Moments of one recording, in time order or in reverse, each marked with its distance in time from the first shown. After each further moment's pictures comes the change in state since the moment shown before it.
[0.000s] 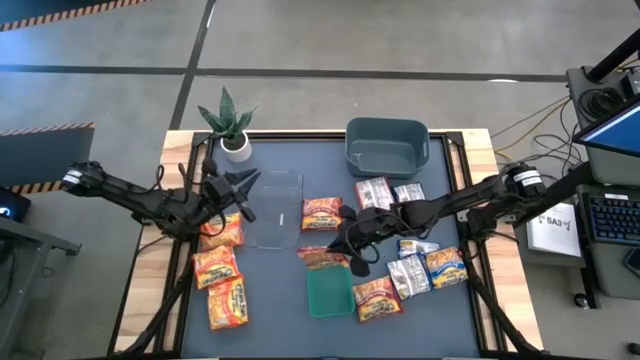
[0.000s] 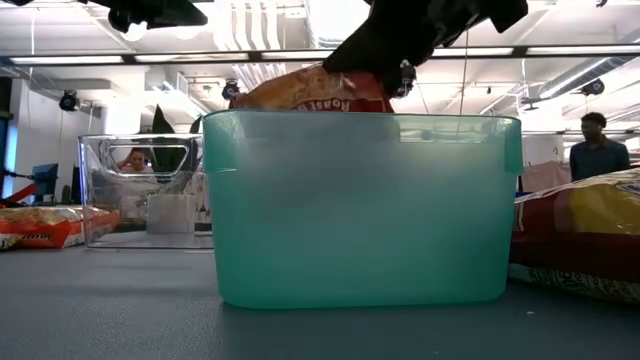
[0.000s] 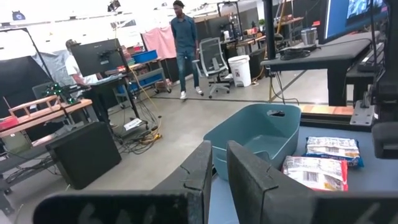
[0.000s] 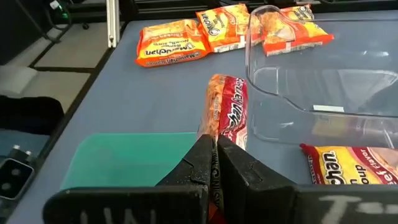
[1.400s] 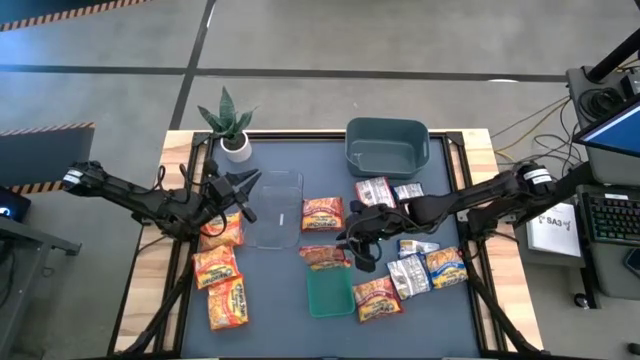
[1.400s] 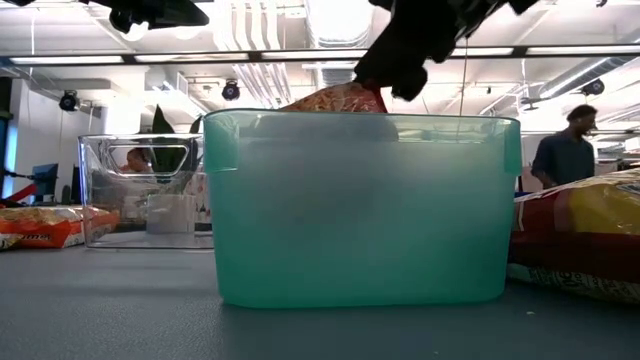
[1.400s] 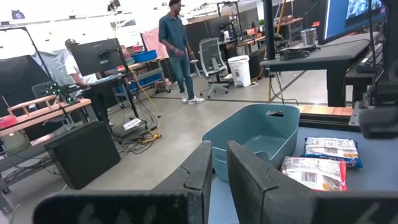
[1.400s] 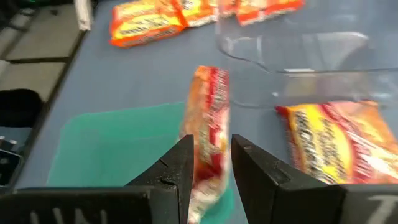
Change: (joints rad) left arm 0.000 0.011 0.000 0.012 0.001 -0.004; right arm 0.000 -0.088 0.022 -0.244 0.094 0.075
